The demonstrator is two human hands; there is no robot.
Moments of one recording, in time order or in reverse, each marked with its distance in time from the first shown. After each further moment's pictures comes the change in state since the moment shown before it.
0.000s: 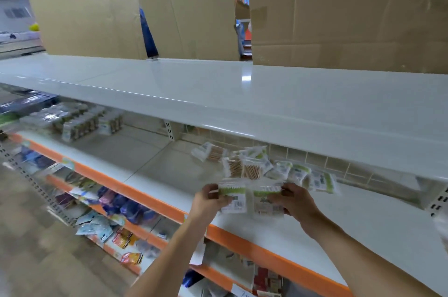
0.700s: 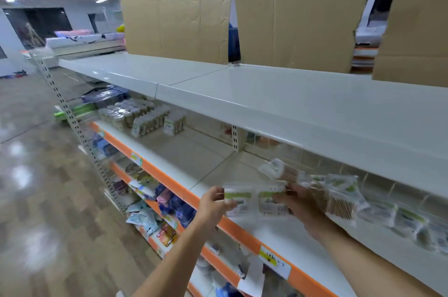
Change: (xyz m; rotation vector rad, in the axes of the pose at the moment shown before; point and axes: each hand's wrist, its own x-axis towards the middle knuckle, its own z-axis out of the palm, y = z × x) left_hand 0.060 0.001 -0.180 -0.051 0.150 0.014; right_hand 0.068 -0.067 0.201 0.012 -0.212 -0.079
